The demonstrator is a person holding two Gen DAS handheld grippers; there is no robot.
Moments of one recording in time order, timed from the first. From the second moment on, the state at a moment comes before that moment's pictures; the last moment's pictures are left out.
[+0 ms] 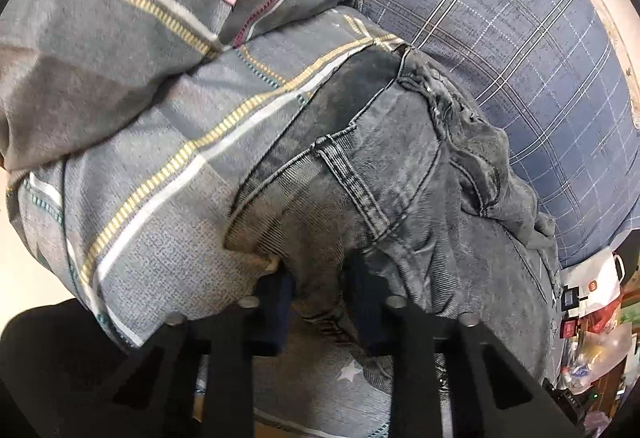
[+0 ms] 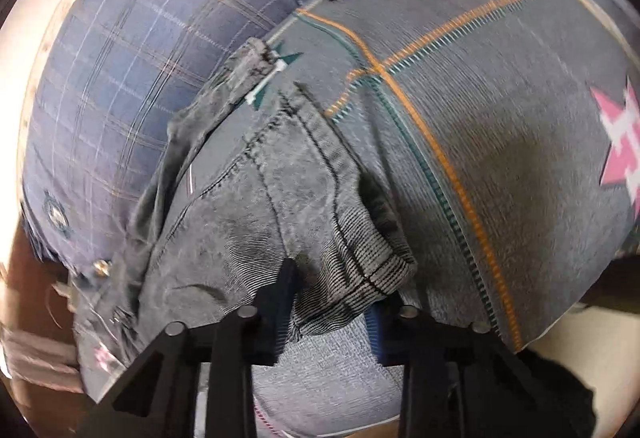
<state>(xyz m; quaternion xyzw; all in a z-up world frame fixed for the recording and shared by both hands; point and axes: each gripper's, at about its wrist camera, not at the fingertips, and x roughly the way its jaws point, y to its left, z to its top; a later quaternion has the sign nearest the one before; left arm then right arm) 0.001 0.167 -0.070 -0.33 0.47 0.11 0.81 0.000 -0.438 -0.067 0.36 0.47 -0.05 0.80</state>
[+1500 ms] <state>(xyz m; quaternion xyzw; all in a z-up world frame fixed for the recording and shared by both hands) 0.023 0.132 -0.059 -0.14 0.50 0.14 0.84 0.078 -0.395 -0.058 0.23 0.49 0.01 0.84</state>
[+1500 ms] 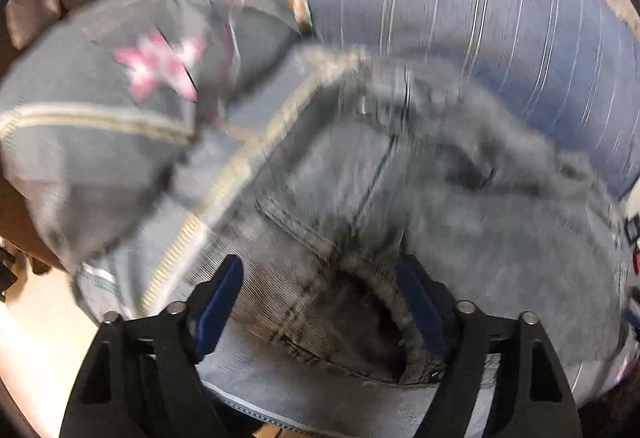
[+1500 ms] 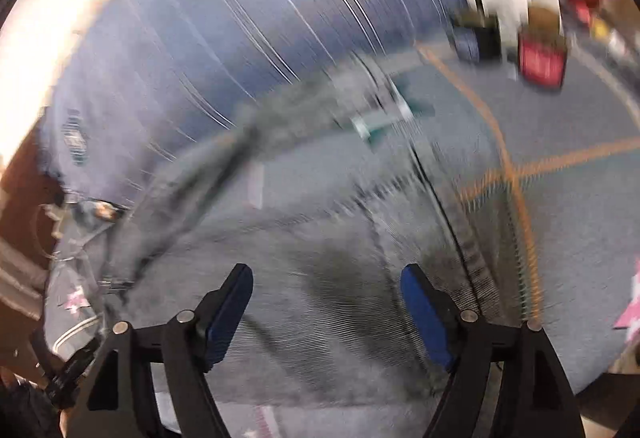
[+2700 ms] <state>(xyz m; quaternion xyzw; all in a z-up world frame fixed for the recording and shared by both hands) 0.174 0.173 -0.063 -0.20 0.52 0.11 0.82 0.245 -0.393 -0.016 0.02 0.53 -0.09 0.84</state>
